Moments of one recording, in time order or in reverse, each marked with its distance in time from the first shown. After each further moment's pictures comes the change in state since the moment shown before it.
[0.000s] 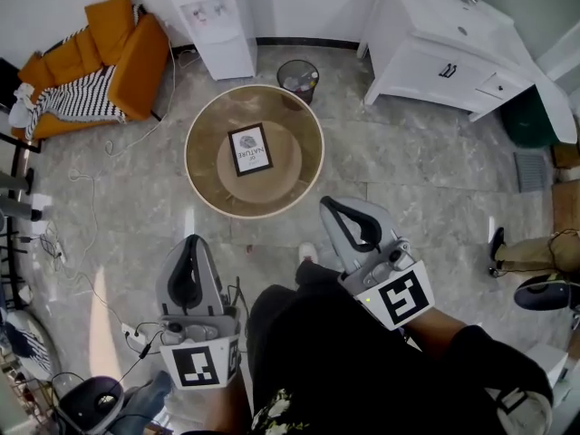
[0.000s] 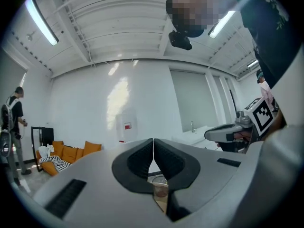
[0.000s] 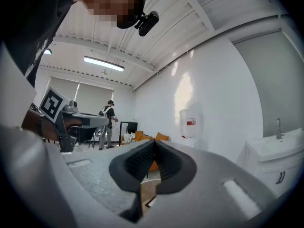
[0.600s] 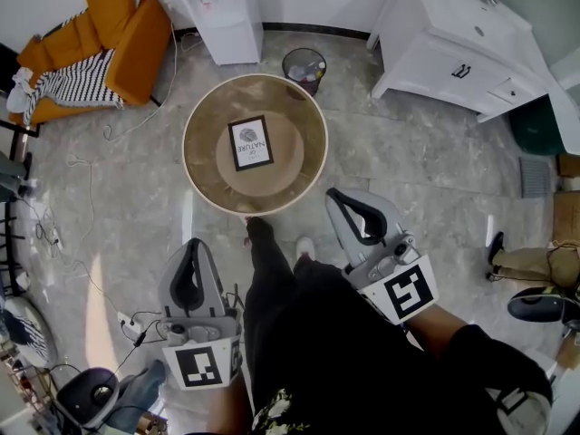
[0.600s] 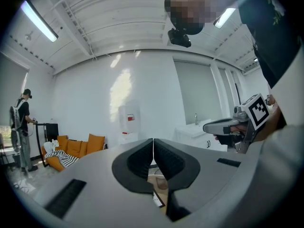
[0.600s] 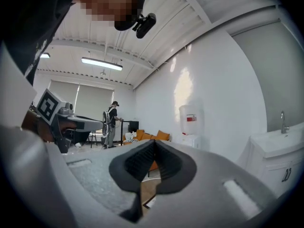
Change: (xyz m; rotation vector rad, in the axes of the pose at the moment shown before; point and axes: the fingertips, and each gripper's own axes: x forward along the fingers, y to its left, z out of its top) left arm 0.037 0.005 -0.044 -0.031 0.114 0.053; right arm 0.040 -0.044 -0.026 0.030 0.002 0.028
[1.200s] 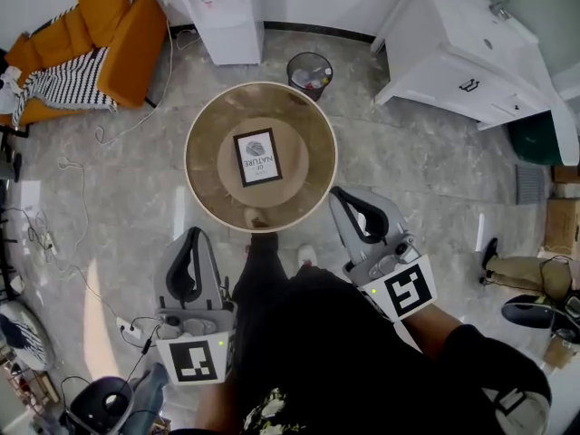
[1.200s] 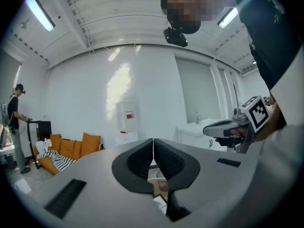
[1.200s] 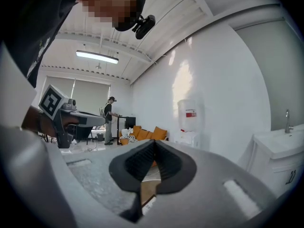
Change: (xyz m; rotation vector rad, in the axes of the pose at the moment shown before) left arm 0.109 0.077 -0.004 -0.005 0.060 -0.057; right arm 0.115 -0.042 -0.012 0.003 0.061 -0.021
